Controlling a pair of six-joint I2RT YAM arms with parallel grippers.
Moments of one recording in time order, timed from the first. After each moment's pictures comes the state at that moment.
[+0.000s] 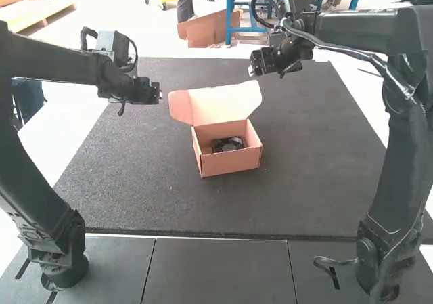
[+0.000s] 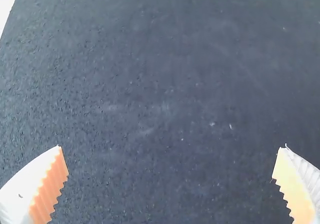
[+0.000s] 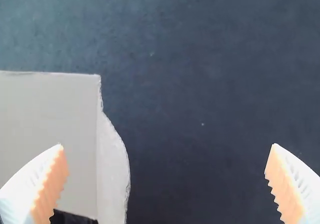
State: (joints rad) left arm -0.11 1.52 1.01 -0.20 -0.02 -0.09; right arm 0.39 1.83 1.59 -0.50 -0.03 -0.04
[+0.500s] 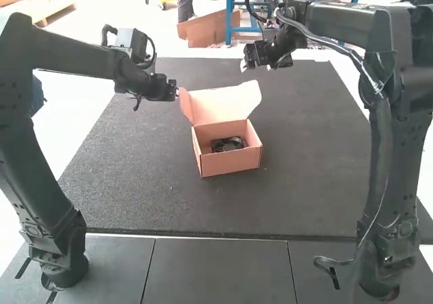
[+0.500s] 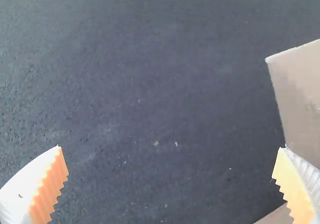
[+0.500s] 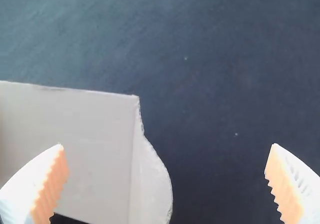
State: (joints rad) left arm -0.19 1.62 1.12 -0.21 0.02 -0.09; right arm 0.39 1.99 1.84 -0.68 -0.15 -0.03
